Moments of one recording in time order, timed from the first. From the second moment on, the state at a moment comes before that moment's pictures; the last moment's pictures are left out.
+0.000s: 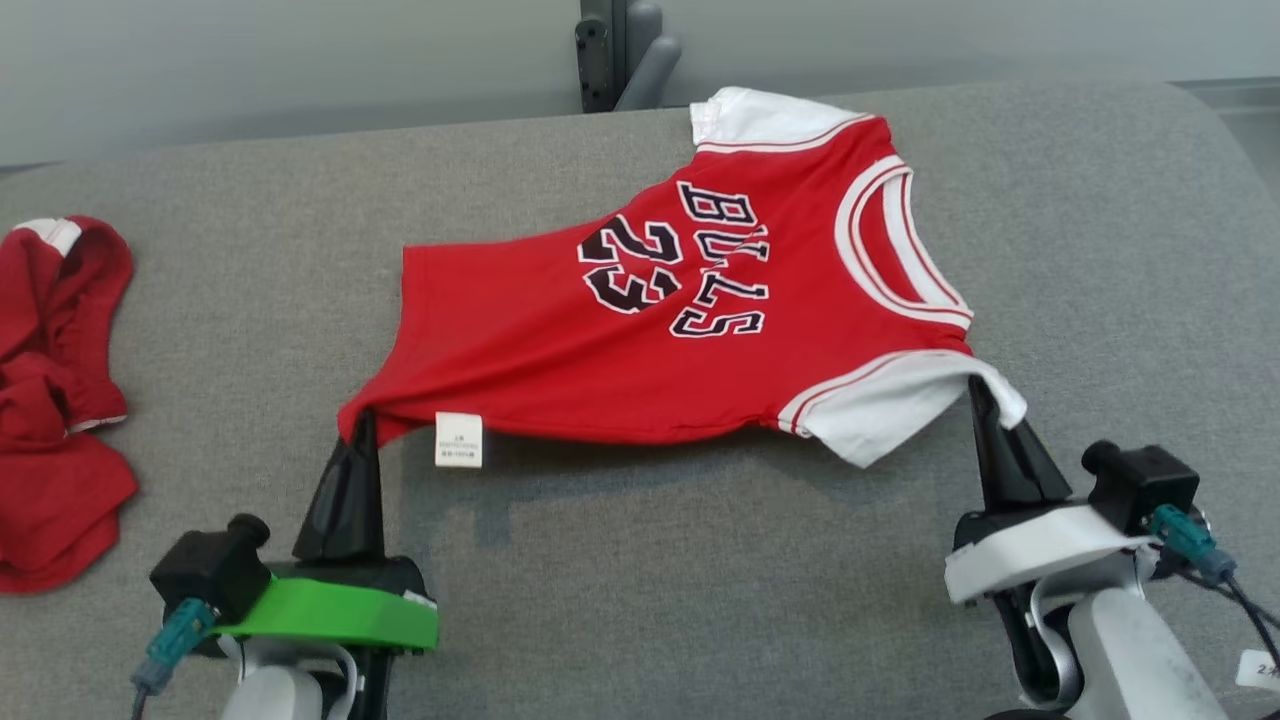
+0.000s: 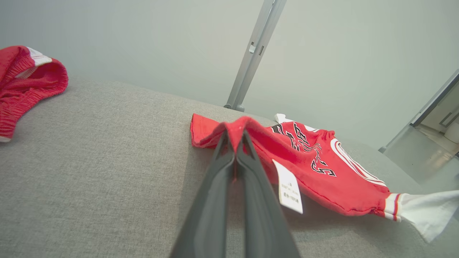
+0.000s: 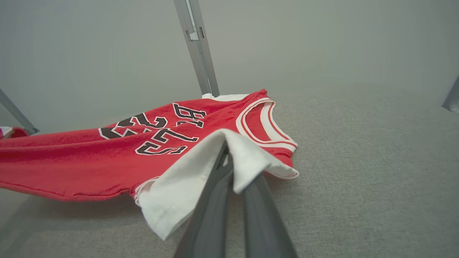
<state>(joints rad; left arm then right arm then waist) -0.09 0.05 -0.11 0.19 -0.44 -0.13 -0.26 -0.16 -0.05 0.03 0.27 0.23 0.13 -0.26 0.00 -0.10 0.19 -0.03</state>
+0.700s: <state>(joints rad) -0.80 0.49 -0.30 0.28 -0.49 -0.13 -0.25 -0.88 -0.40 0.20 0.13 0.30 0.13 -0.24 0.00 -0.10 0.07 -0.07</state>
